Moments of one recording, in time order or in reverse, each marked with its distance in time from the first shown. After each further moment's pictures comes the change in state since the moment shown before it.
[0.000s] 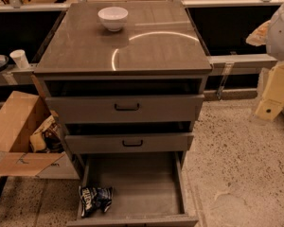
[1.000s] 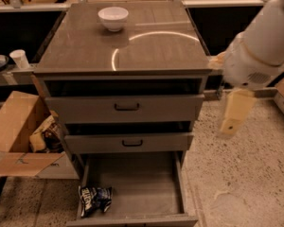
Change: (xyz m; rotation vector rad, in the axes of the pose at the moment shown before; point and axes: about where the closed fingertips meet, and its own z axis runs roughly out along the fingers) arm -0.027 0.009 0.078 -0.089 -0.054 -0.121
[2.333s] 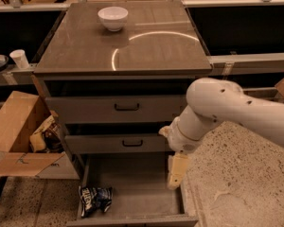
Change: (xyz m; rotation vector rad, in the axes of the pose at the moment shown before) arm -0.039 0.067 0.249 -0.274 -0.156 -0.093
